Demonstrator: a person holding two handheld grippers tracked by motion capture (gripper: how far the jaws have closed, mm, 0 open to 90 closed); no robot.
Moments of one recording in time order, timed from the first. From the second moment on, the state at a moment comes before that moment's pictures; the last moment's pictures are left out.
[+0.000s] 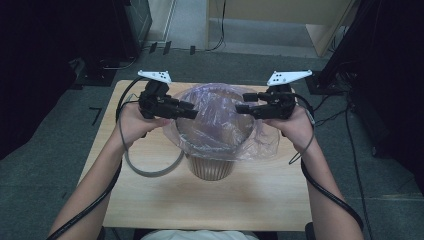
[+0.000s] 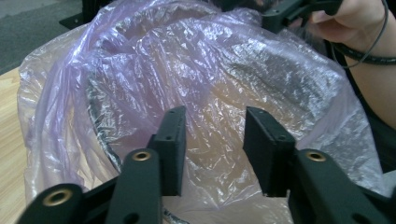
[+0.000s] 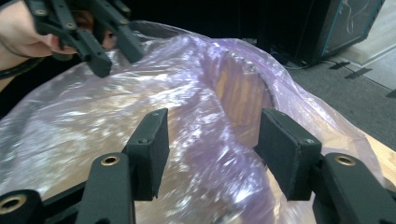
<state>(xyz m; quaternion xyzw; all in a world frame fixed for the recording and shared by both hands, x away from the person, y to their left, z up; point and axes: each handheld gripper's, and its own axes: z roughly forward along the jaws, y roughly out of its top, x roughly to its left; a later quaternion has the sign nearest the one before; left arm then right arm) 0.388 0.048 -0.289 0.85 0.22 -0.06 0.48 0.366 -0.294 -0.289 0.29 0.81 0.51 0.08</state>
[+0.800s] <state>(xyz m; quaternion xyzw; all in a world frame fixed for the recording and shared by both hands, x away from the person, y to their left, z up) 0.365 0.060 -0.285 0.83 0.21 -0.08 0.51 0.323 -0.276 -0.300 0.24 0.82 0.53 -0.02</state>
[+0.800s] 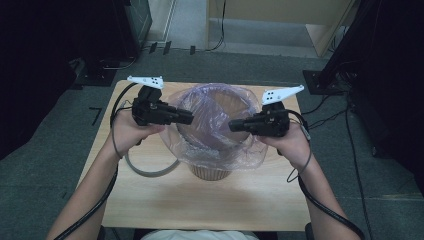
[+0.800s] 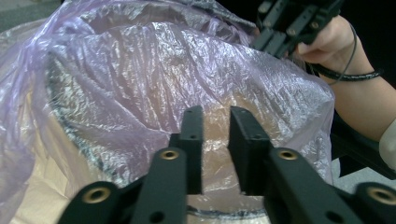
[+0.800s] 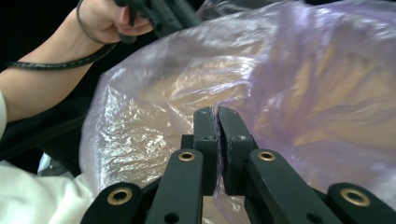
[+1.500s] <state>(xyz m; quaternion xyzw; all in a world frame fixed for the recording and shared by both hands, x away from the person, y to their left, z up) 0.350 0.034 -0.282 0.84 0.19 -0.07 0.51 0.293 -0.239 -0.306 0.20 0.81 0.55 -0.04</state>
